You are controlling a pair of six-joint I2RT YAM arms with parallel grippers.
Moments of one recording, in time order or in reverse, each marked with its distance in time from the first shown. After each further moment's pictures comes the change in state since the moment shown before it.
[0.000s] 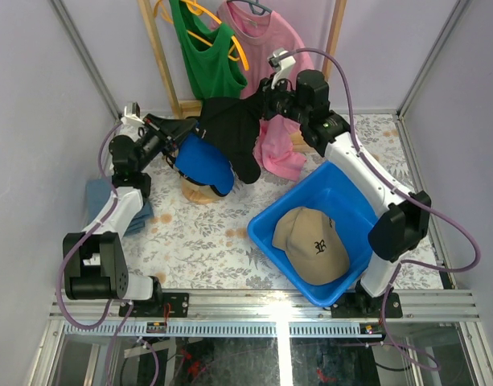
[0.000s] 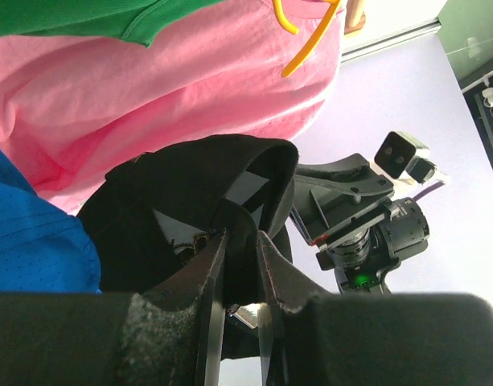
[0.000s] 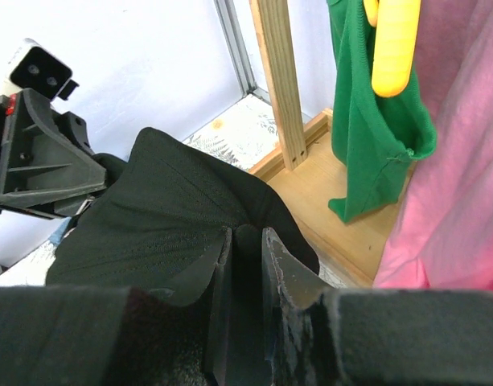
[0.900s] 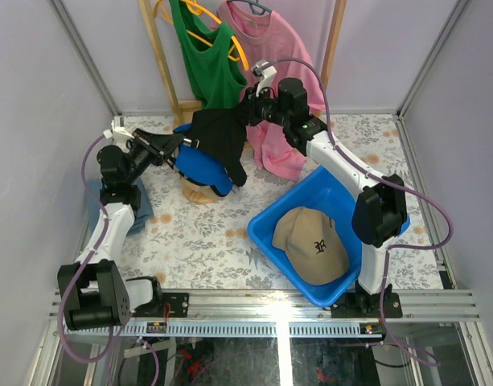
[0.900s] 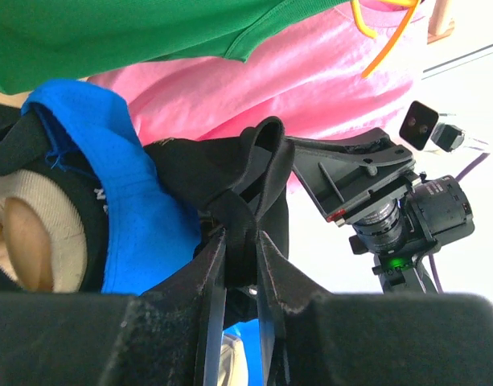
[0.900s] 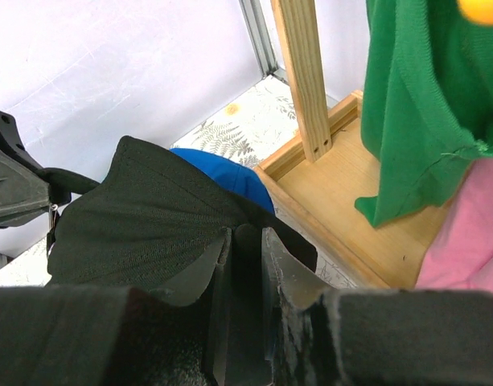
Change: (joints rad) left arm 0.081 -0.167 -0.063 -0.294 -0.036 0.301; right arm 0.013 0.188 0.043 0.127 -0.054 0.037
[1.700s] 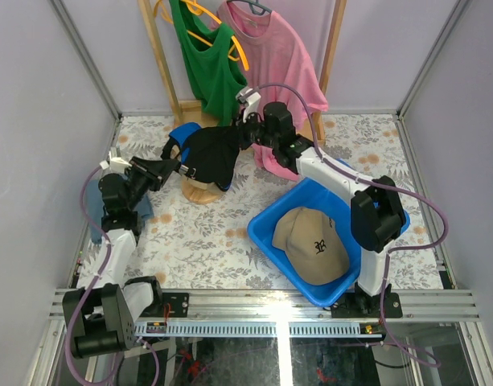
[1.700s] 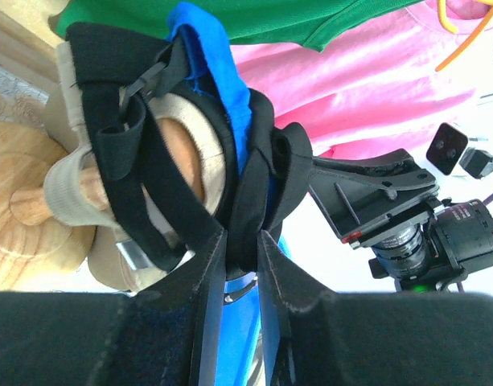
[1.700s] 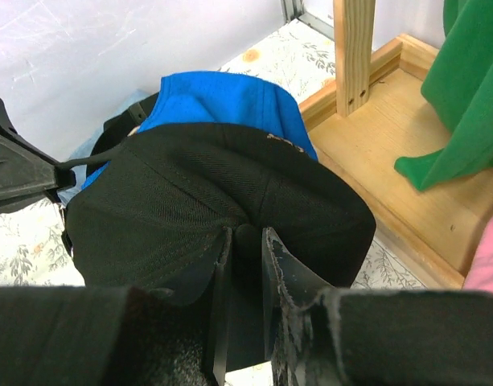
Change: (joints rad) left arm 0.050 -0.189 -0.277 -0.012 -0.067 0.026; right arm 0.094 -0.023 -0.193 0.090 0.031 -0.053
